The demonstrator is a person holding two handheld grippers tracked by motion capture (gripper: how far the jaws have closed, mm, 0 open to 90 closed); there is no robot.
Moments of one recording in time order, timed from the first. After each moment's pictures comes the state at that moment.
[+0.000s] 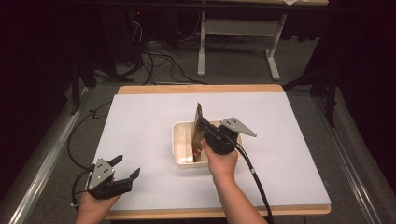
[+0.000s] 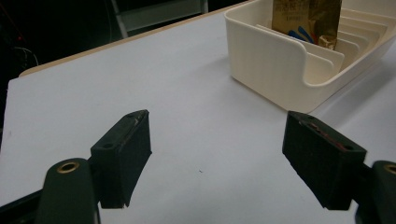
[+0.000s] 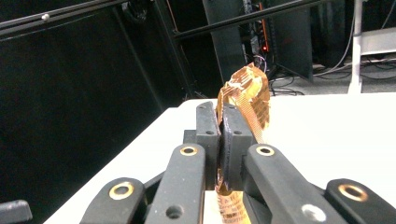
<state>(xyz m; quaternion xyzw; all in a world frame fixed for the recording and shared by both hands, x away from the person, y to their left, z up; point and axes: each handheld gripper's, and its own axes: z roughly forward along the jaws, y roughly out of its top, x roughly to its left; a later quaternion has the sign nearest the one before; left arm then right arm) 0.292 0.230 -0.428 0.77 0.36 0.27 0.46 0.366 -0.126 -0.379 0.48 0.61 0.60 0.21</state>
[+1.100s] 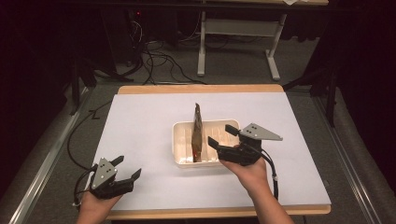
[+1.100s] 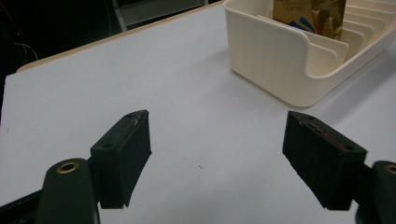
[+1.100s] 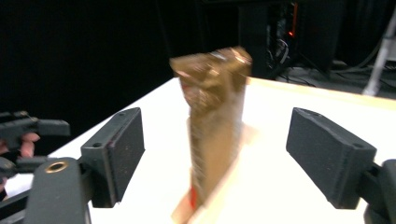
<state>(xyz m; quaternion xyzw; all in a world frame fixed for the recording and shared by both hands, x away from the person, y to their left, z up) 0.293 0.227 -0.431 0.77 0.36 0.26 0.45 0.330 -0.183 -0.356 0.40 0.69 0.56 0.19</state>
